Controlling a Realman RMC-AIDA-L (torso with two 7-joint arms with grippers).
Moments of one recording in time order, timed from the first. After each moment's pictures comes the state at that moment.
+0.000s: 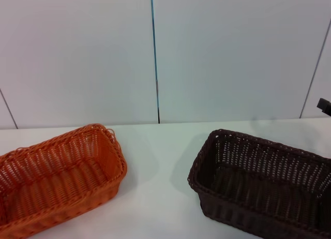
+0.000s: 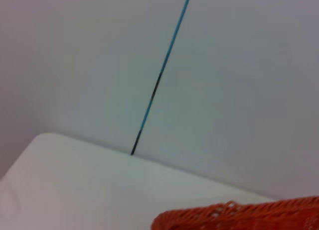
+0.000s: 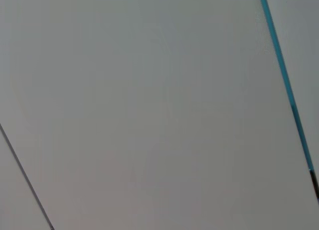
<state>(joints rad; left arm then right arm) -0.35 -2.14 0.32 0.90 2.05 0.98 -1.81 0.43 2.08 2.31 0.91 1.55 -0.83 -1.35</state>
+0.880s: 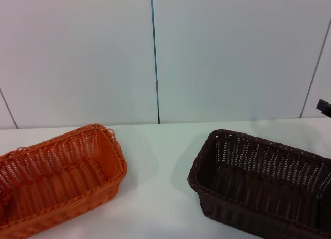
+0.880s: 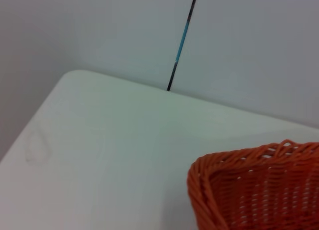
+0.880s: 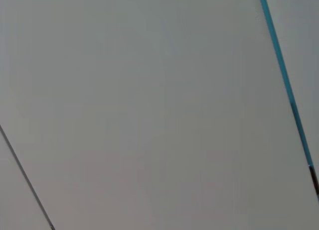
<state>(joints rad) -0.48 -2.10 0.38 0.79 2.42 0.78 -2.07 0.43 2.08 2.31 0.90 1.55 -0.82 -1.35</state>
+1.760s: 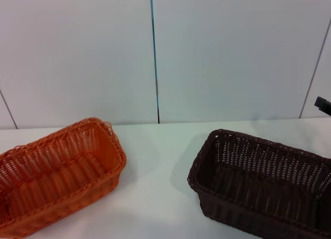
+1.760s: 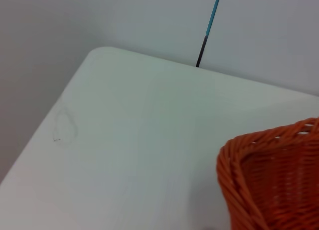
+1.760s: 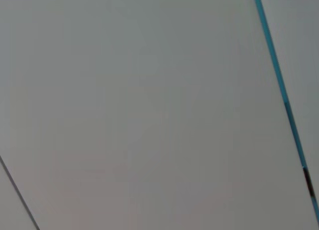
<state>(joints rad) -0.54 -2.08 0.38 0.72 2.59 0.70 -2.20 0.47 2.08 2.31 0.87 1.55 -0.77 -1.36</state>
